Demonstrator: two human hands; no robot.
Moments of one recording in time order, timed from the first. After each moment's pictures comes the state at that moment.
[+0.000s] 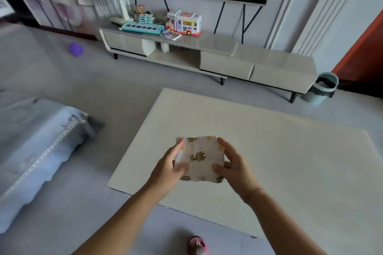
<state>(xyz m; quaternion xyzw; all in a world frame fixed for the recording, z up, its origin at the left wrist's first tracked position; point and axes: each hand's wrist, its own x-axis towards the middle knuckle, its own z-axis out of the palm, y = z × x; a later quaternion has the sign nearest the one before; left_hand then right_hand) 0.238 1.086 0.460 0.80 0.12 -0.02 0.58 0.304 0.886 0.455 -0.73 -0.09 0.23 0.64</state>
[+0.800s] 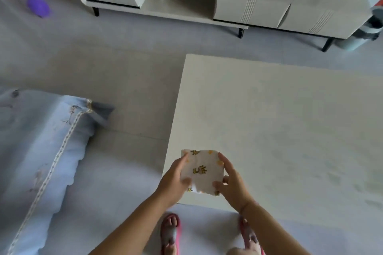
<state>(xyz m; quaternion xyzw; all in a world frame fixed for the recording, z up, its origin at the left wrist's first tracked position) 0.293 1.381 0.276 0.81 0.16 -0.23 0.52 0.322 1.188 0.274 -0.80 0.06 0.31 0.51</state>
